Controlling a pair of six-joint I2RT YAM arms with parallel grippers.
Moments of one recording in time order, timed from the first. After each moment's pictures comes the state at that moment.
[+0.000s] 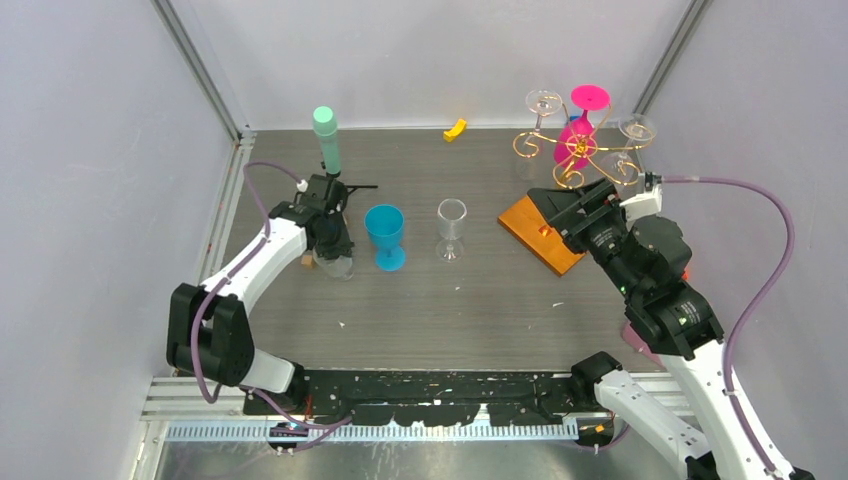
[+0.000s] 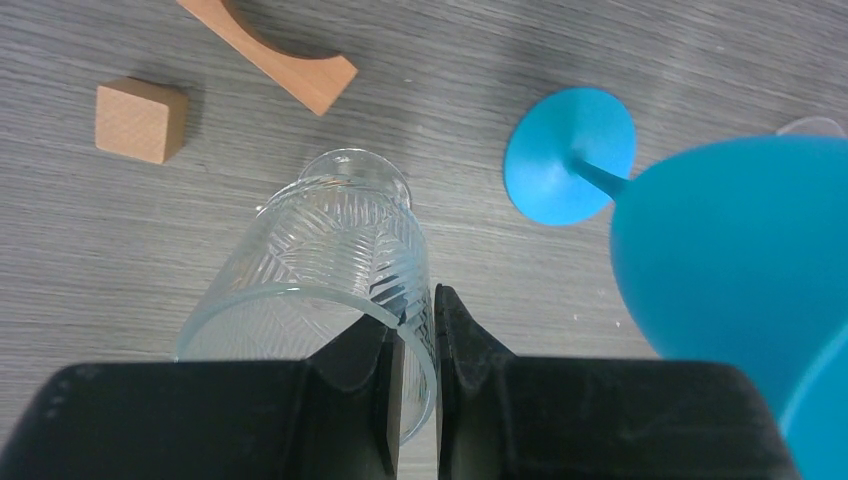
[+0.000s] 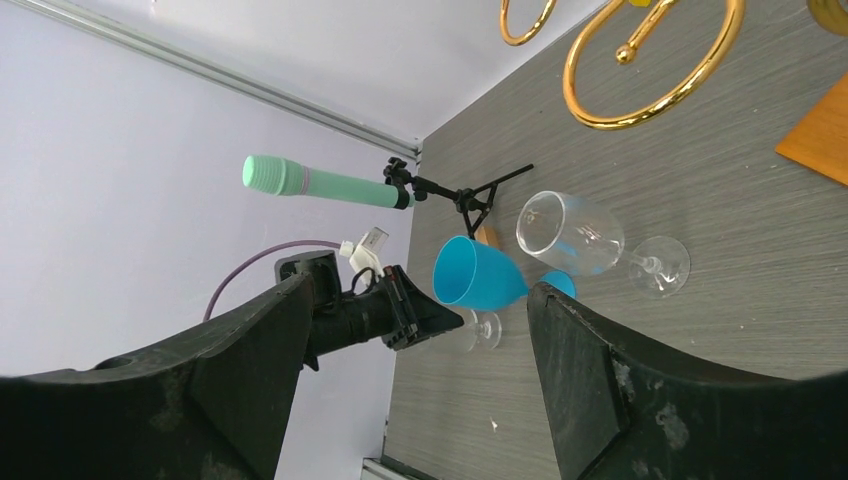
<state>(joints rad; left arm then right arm) -0.31 1.42 1.07 -0.74 -0.05 -0.56 0.43 0.67 1.03 -0.47 0.08 1.02</state>
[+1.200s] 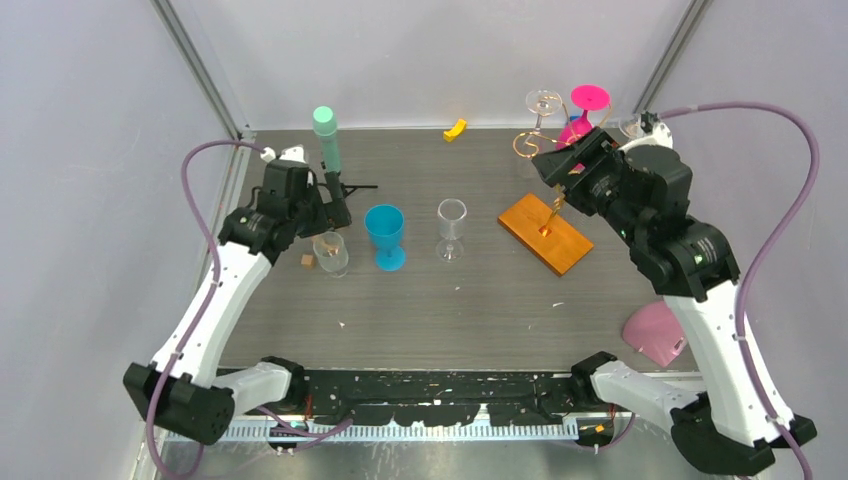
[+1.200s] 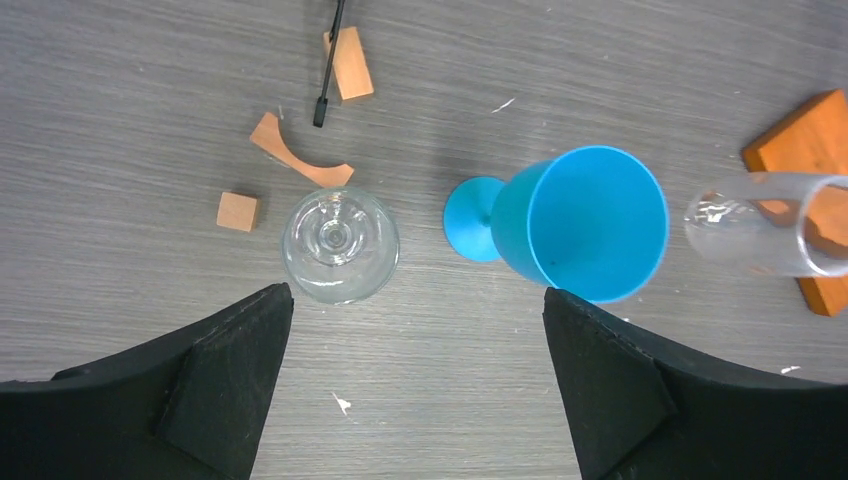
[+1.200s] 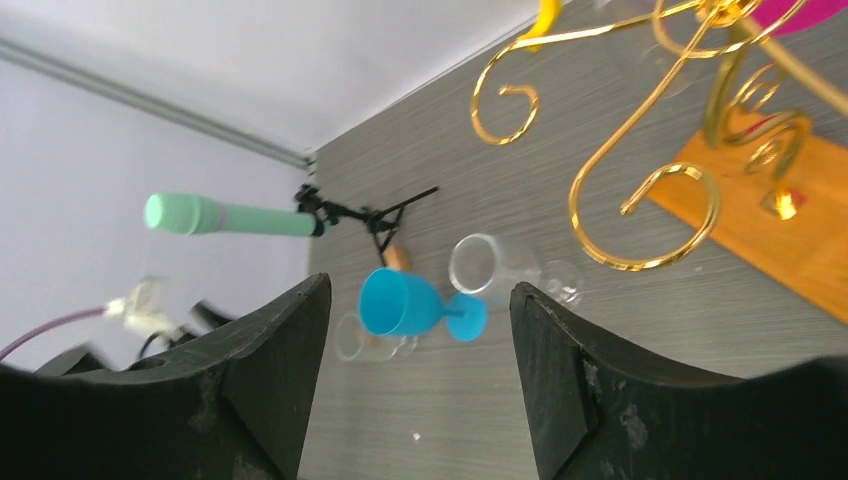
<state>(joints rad) -0.31 1.17 1.23 -0.81 -0.15 -0.47 0.43 0.98 1.50 -0.78 0.16 0.86</state>
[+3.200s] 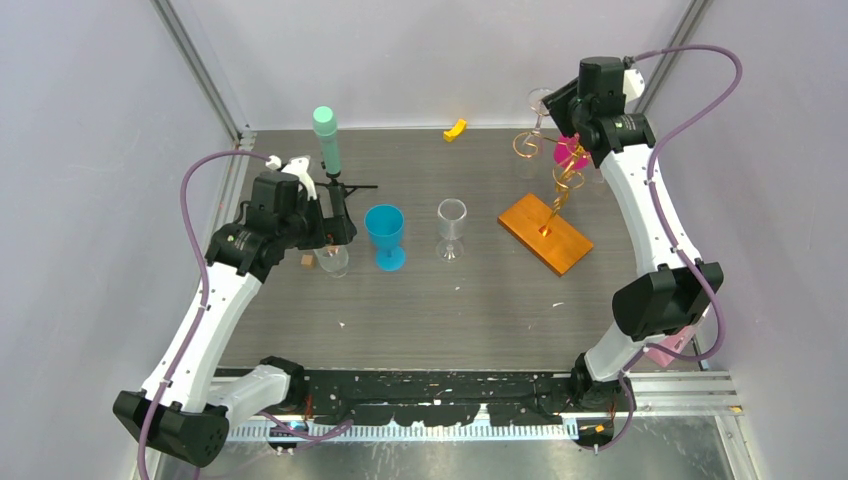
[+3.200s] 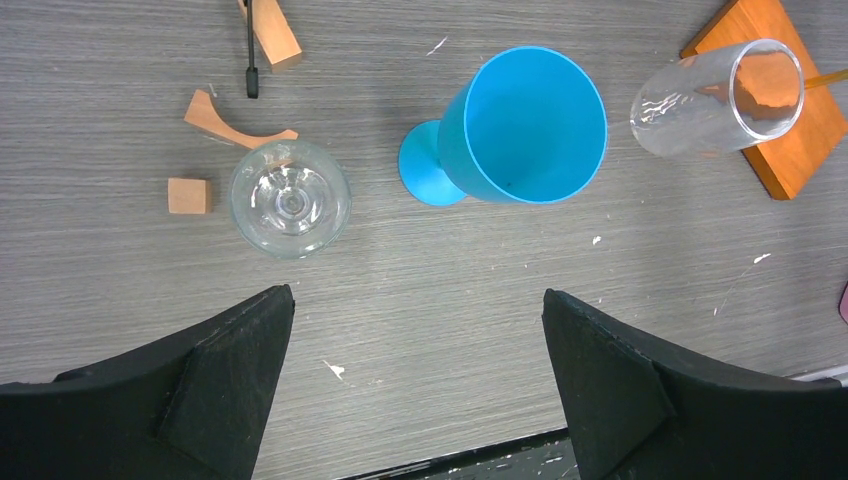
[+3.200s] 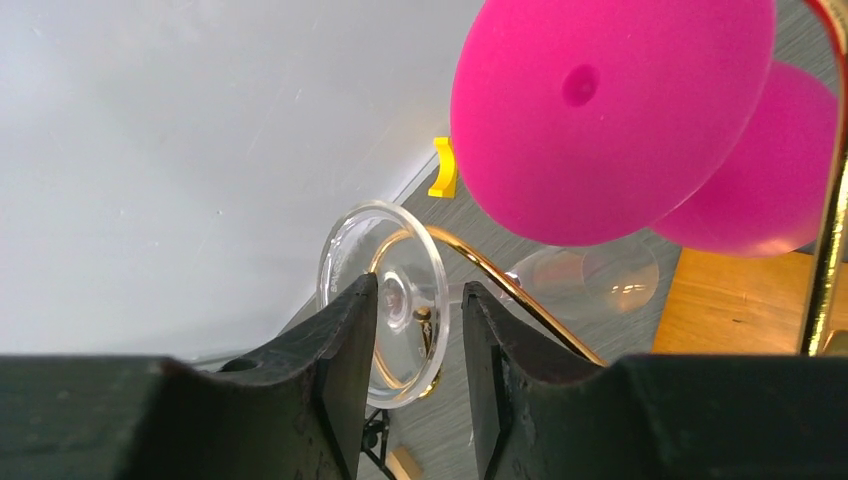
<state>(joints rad) -0.31 1.04 1.19 -0.84 0.03 -0.37 0.15 1.66 1.84 -0.64 0.22 1.01</state>
